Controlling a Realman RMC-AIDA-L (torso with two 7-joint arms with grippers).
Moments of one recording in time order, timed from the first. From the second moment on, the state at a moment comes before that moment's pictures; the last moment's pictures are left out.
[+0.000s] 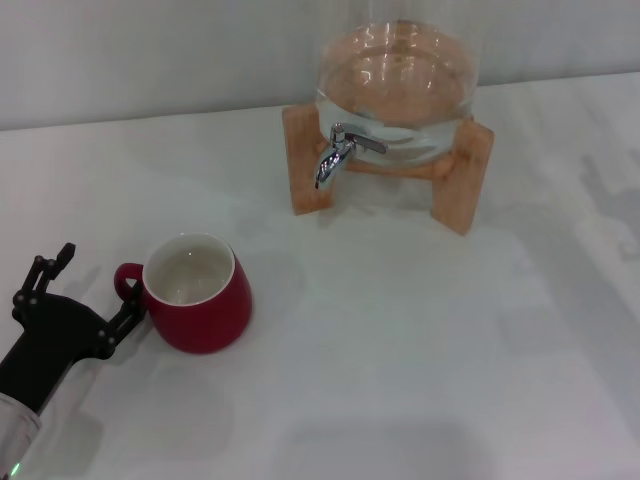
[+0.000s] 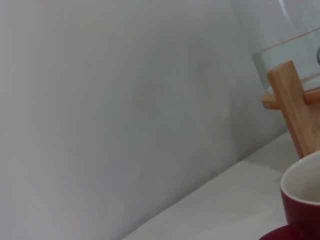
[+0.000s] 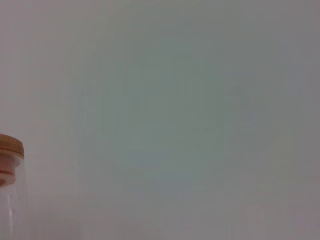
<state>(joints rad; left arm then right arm) -0.35 -2.08 2.47 0.18 -0.63 1.13 0.15 0.41 2.02 -0.57 0.02 -0.75 -1.46 0.47</state>
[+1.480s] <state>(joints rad) -0.35 -2.08 2.47 0.18 -0.64 1.13 0.18 0.41 2.02 -0.57 0.02 -0.75 -1.46 0.48</state>
